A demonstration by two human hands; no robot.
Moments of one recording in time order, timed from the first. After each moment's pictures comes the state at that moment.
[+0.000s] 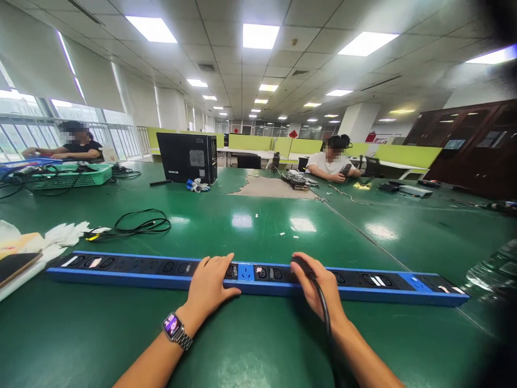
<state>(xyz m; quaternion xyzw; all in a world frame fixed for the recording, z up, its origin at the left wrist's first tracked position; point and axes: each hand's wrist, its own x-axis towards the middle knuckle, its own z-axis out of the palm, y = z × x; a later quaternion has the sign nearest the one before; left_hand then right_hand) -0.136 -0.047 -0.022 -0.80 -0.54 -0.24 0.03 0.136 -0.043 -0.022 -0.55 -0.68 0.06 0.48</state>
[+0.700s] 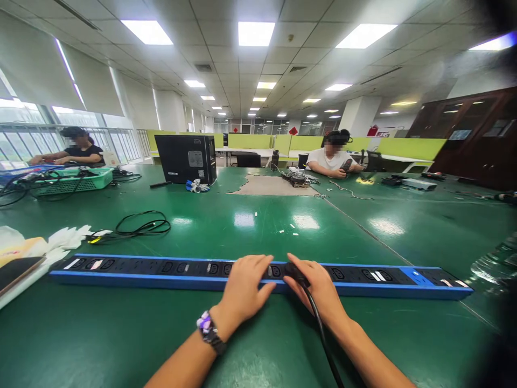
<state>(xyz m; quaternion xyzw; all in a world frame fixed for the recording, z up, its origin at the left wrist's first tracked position) -0.061 -0.054 -0.006 -0.84 -0.42 -0.33 -0.06 0.159 -0.042 -0.048 -0.53 -0.77 -0.03 0.34</state>
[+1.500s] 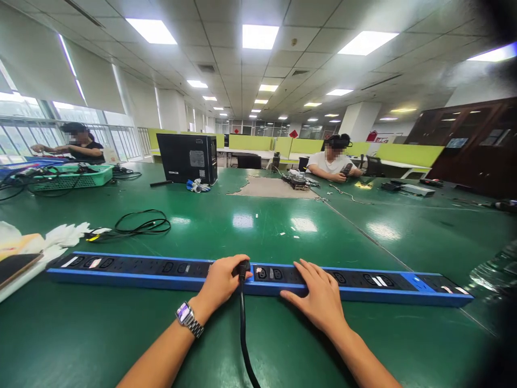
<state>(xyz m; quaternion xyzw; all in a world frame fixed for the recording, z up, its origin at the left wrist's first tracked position) -0.107 -0.036 -0.008 -0.79 -0.48 -0.36 -0.16 0.153 -0.046 -0.056 -0.64 -0.72 -0.09 0.25</state>
